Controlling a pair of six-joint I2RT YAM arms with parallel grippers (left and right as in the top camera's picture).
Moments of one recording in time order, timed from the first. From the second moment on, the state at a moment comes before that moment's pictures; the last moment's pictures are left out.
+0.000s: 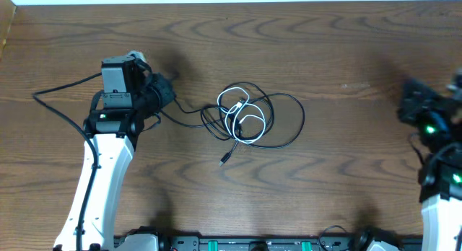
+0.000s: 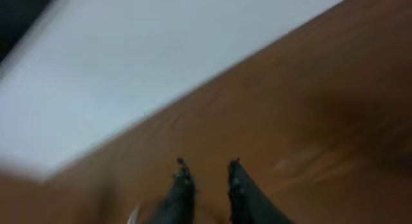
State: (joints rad) left arm 0.01 1.32 1.03 -0.51 0.29 -0.61; right arm -0.39 0.95 0.77 -0.19 -0.54 0.45
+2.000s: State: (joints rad) left arm 0.01 1.34 1.03 -0.56 0.53 -0.45; right arm 0.46 1.79 0.87 0.43 -0.46 0.92
